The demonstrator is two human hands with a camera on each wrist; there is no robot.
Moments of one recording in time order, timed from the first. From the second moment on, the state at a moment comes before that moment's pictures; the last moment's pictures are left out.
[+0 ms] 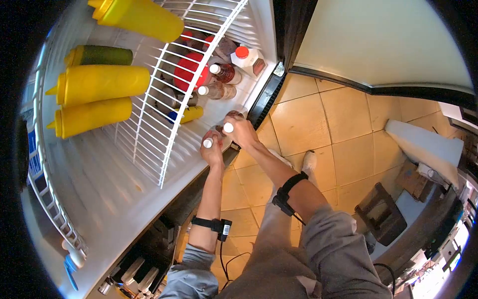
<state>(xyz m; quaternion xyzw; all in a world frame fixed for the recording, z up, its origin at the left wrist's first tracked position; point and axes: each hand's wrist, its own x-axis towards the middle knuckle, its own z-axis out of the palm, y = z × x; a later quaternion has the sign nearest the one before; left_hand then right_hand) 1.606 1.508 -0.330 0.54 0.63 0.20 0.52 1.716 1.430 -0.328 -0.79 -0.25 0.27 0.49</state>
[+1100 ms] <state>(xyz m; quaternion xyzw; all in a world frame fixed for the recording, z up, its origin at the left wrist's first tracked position) 1.587 1.494 -0.338 0.65 0.56 0.19 0.48 1.718 1.576 -0.363 -0.77 -0.35 0.23 0.49</state>
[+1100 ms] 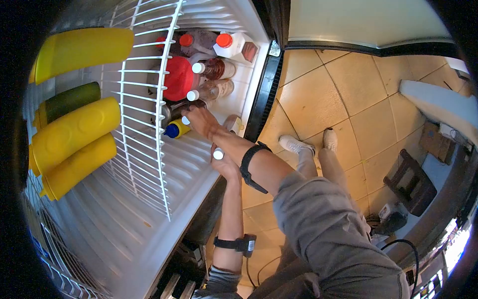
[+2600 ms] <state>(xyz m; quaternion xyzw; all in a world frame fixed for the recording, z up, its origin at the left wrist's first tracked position) 1.651 1.616 -0.395 0.52 0.65 0.38 0.40 1.725 1.024 -0.400 -0.84 -0.10 0.46 0.27</state>
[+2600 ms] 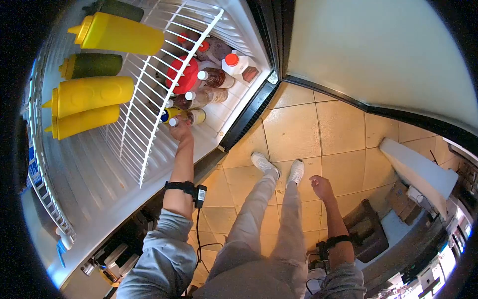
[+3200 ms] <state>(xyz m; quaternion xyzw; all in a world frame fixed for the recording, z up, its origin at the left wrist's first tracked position) 1.646 1.543 -0.348 0.71 0.56 0.37 0.20 1.850 0.965 -0.321 -0.90 0.07 0.05 0.42</state>
